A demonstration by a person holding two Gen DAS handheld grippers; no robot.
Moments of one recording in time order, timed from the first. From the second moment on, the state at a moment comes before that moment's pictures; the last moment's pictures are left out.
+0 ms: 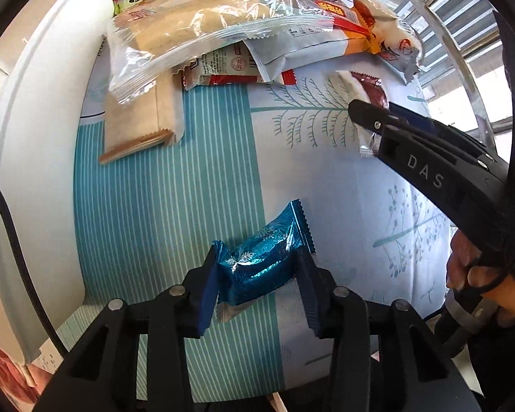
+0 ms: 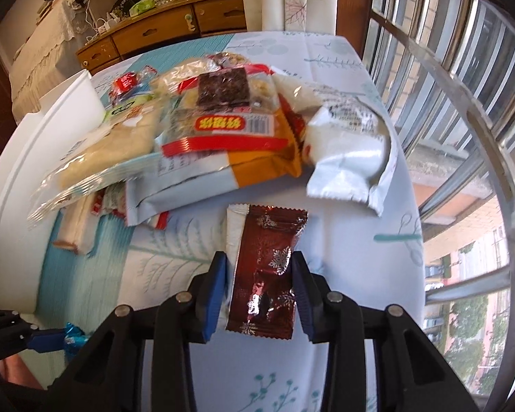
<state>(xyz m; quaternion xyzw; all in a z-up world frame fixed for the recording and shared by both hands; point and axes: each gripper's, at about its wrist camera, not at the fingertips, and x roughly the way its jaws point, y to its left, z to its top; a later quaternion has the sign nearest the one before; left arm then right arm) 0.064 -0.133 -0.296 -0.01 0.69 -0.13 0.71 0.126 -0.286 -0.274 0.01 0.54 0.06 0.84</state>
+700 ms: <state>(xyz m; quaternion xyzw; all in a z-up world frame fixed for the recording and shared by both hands) 0.040 -0.068 -0.154 0.02 0.57 -0.22 0.79 0.083 -0.219 -0.198 0.01 0.53 0.08 0.85</state>
